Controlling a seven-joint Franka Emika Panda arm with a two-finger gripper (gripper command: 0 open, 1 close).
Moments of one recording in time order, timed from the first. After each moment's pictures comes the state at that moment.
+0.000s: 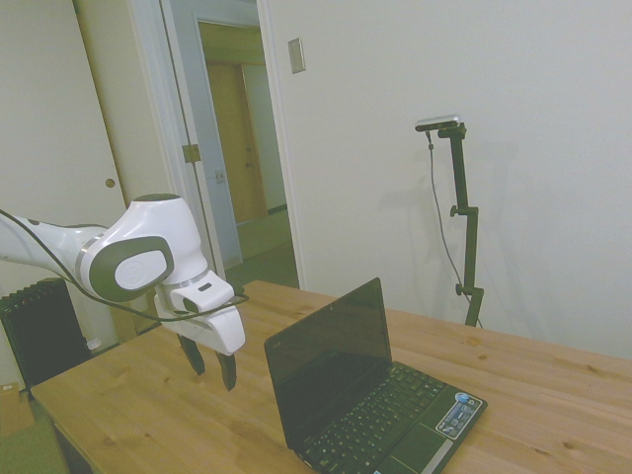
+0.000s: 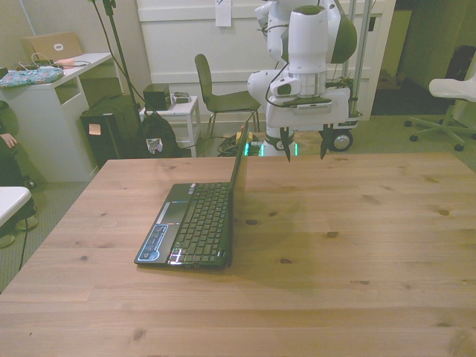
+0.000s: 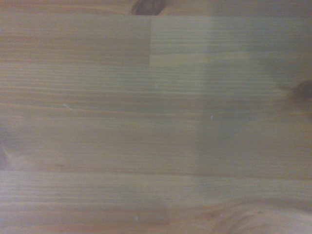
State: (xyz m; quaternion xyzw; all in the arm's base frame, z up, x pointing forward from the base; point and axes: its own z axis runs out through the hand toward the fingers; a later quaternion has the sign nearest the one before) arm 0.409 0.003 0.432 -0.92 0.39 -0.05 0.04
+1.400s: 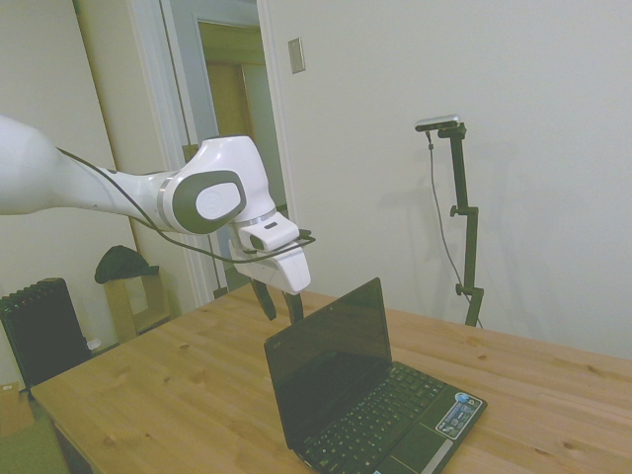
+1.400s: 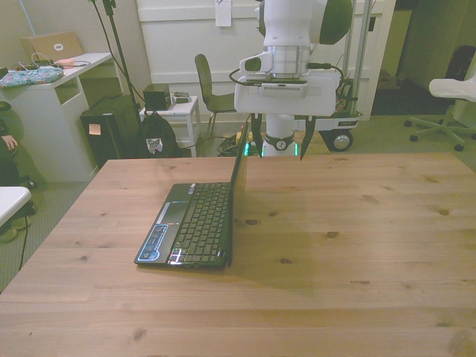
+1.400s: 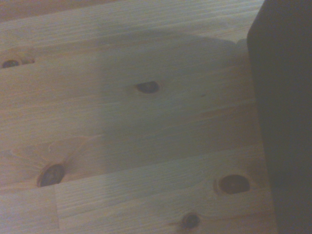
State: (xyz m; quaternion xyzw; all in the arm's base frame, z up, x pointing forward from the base) arm 0.513 -0.074 0.512 -0.87 0.49 -0.08 0.02
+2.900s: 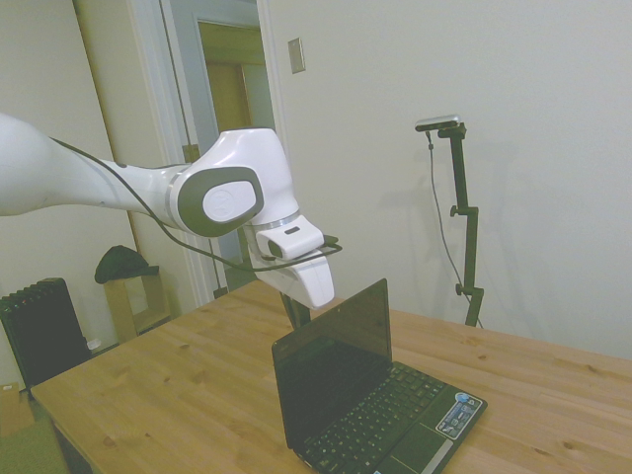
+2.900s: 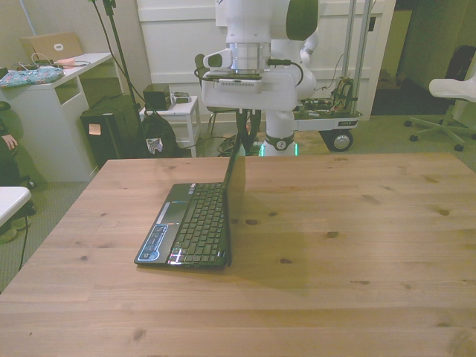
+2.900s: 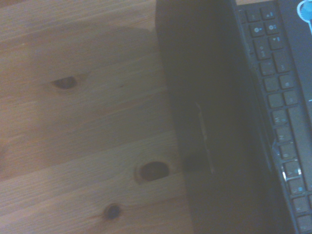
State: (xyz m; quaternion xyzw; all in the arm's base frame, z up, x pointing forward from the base) arm 0.485 -0.161 0.516 -0.84 0.54 -0.07 0.02
